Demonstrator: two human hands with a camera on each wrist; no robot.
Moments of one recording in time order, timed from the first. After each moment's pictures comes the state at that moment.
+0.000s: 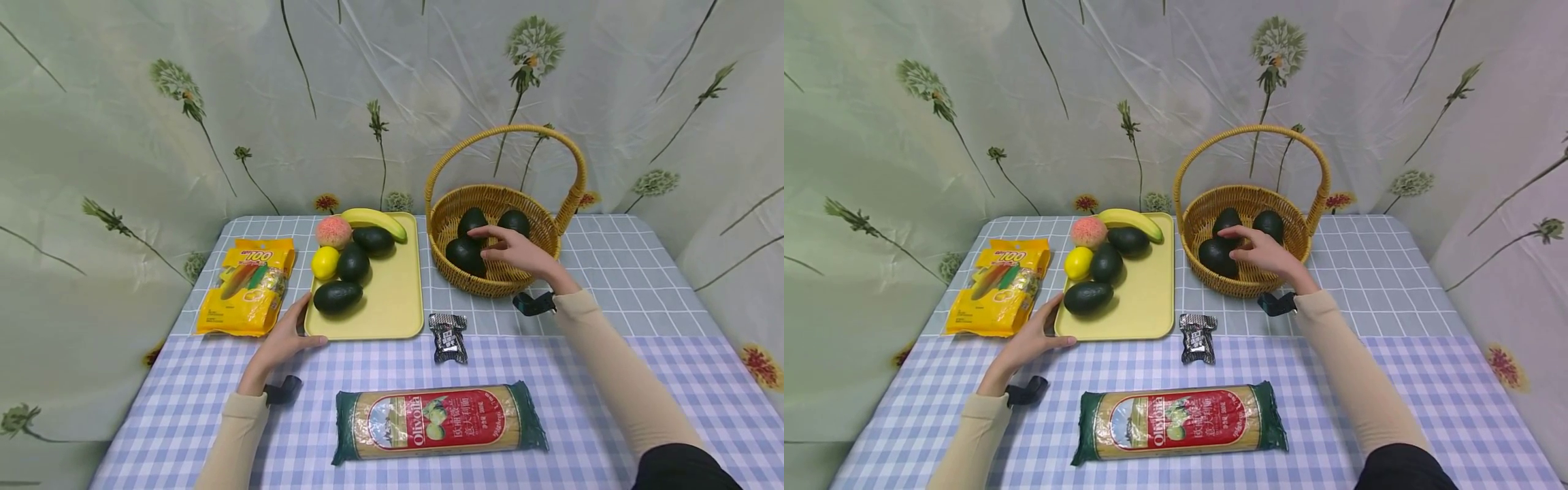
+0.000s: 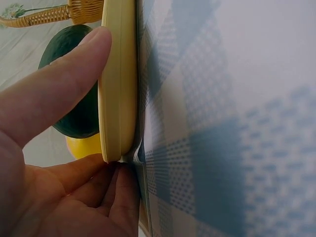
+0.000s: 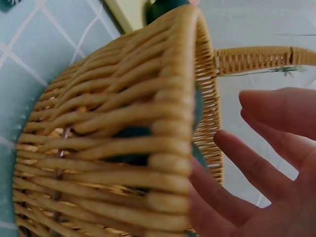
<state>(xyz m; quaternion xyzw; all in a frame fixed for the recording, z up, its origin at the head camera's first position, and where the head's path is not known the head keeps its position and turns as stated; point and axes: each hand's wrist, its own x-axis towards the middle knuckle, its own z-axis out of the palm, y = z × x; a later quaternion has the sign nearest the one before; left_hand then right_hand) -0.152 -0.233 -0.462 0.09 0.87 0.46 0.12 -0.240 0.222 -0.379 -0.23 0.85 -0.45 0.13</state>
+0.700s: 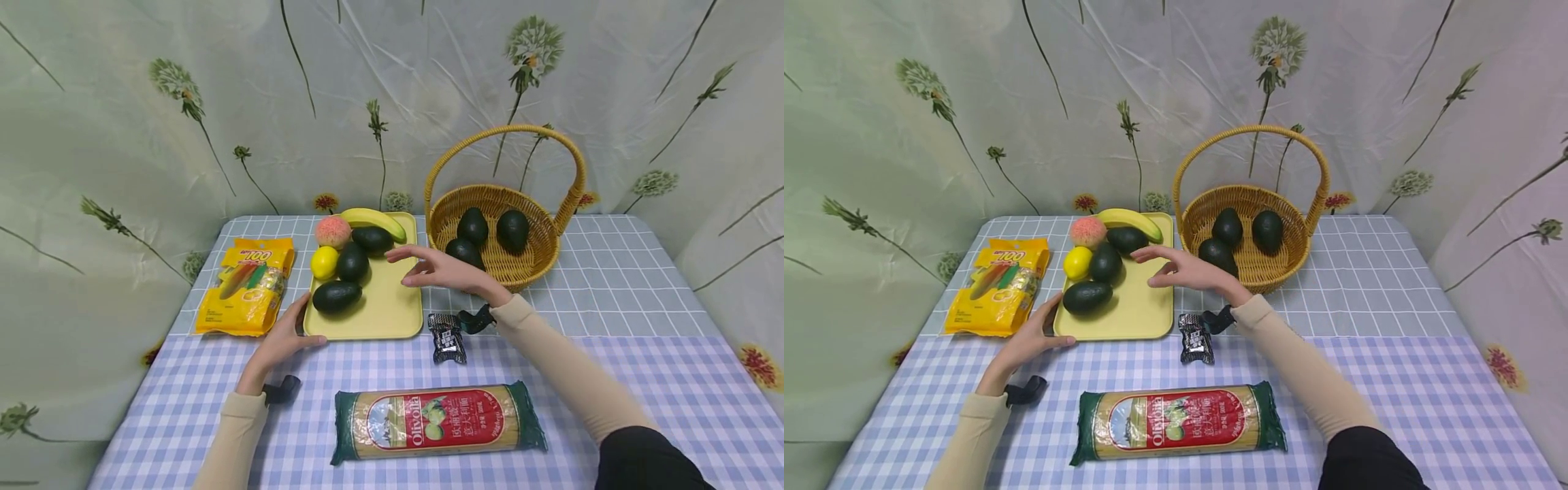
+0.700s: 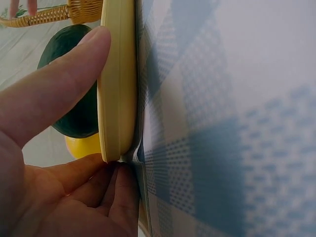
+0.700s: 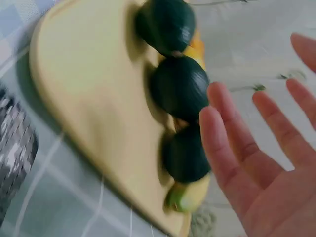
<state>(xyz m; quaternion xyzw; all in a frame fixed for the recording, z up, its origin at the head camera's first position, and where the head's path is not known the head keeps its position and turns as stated) -0.153 -0.232 -0.462 0.09 0.87 0.47 0.13 -0.232 0.112 -0.385 -0.39 0.73 -0.52 0.22</state>
